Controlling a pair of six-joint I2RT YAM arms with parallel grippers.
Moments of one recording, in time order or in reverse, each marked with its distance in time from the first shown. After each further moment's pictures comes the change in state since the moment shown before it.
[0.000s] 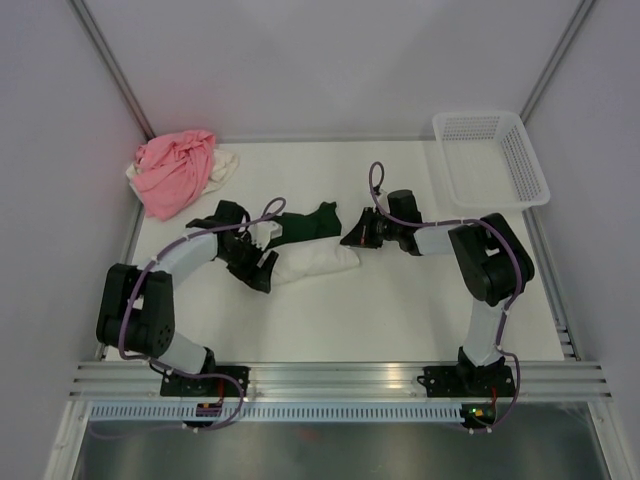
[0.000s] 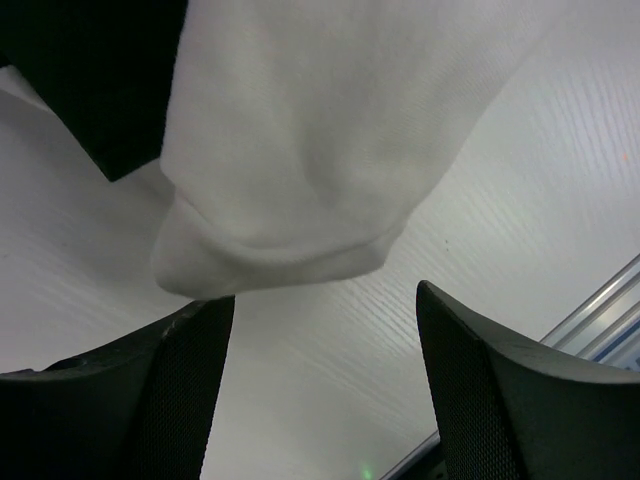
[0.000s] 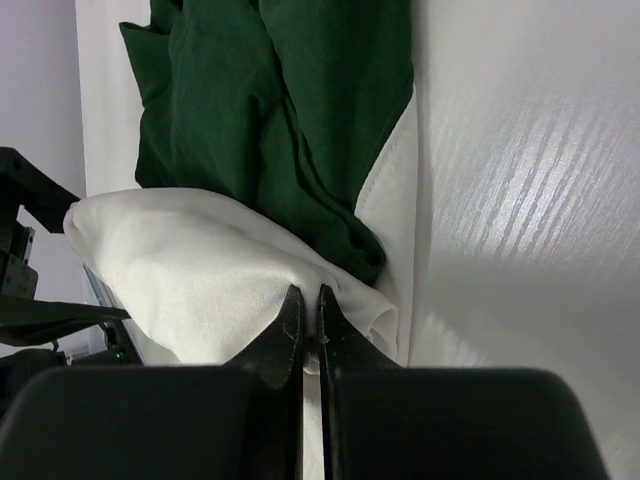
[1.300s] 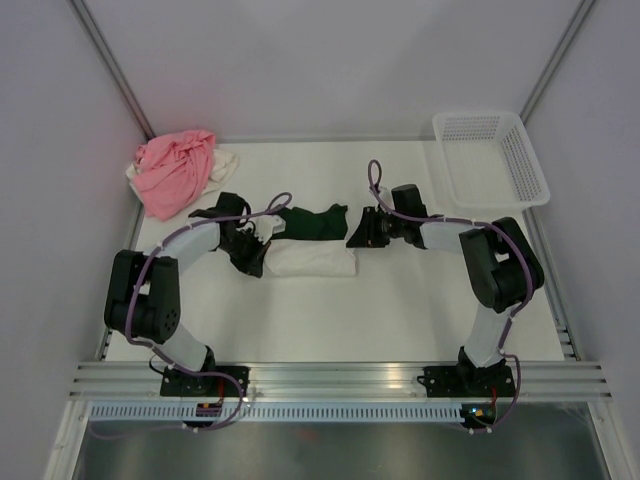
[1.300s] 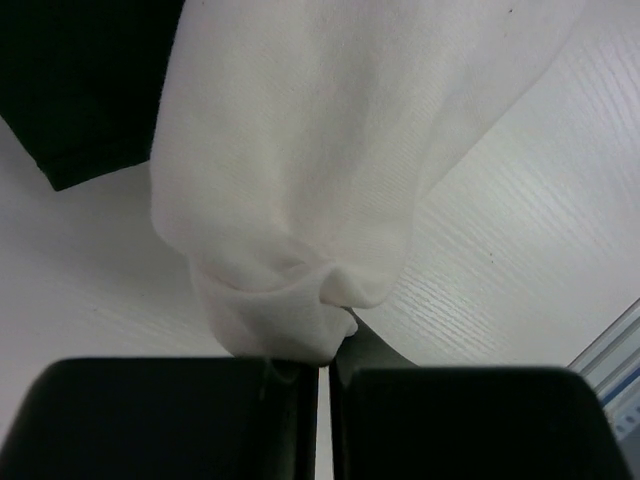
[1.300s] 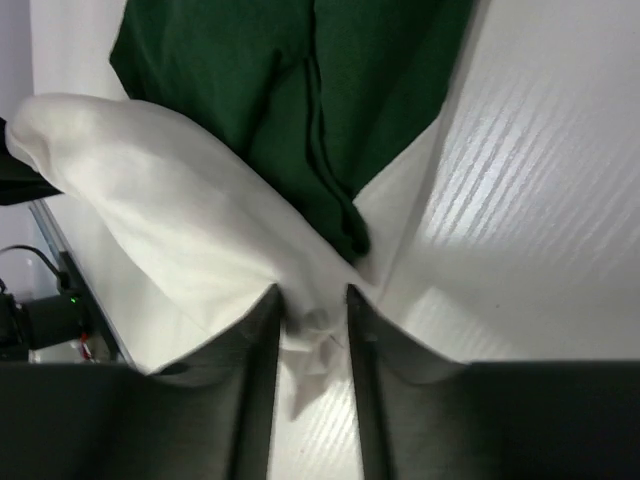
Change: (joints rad) left arm 0.021 0.102 0.081 0.022 0.009 0.143; right arm -0.026 -0.068 0.047 -0.232 -0.044 -0.207
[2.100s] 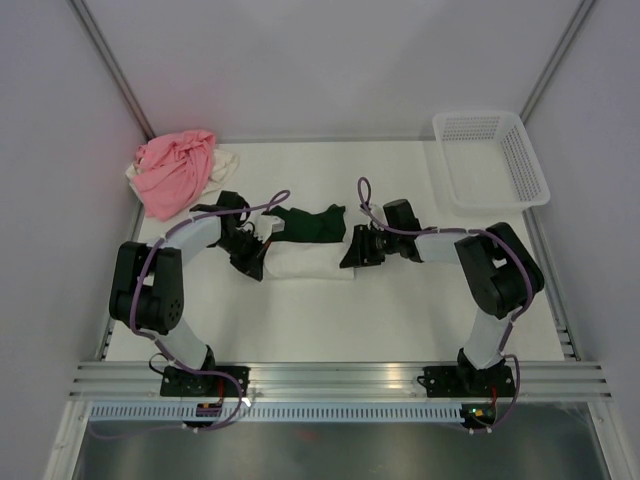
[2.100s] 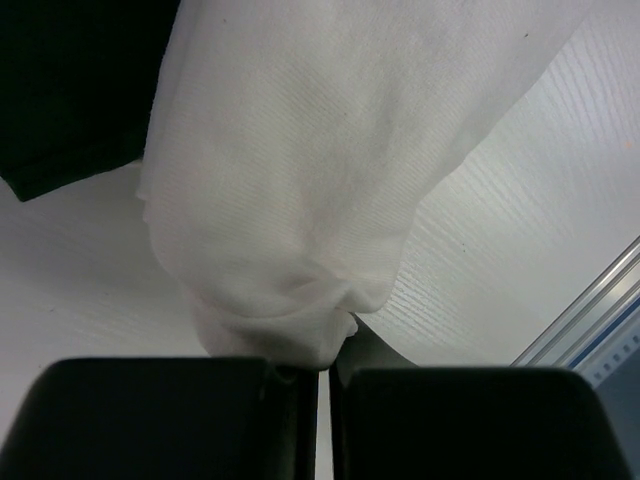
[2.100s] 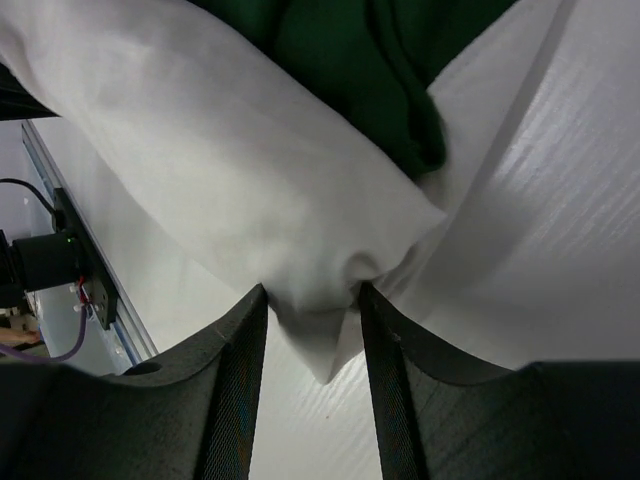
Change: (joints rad) left arm 0.014 0.067 0.060 -0.099 0.045 -0.024; right arm 0.081 -0.058 -0.103 -0.001 -0.026 -0.021
